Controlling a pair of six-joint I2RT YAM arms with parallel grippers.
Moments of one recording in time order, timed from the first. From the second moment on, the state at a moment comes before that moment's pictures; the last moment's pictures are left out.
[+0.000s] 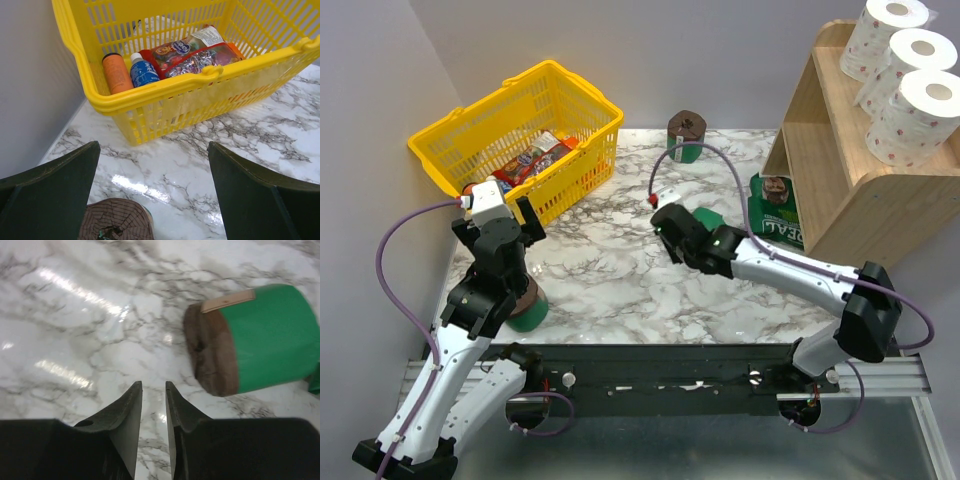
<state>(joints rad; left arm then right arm) -0.41 0.67 0.88 -0.49 -0.74 -0.28 1.00 1.54 1.20 -0.52 0.46 0.24</state>
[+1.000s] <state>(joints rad) -0.41 0.68 0.88 -0.49 -0.72 -0.28 0.82 1.59 1.12 -0.39 0.54 0.10</state>
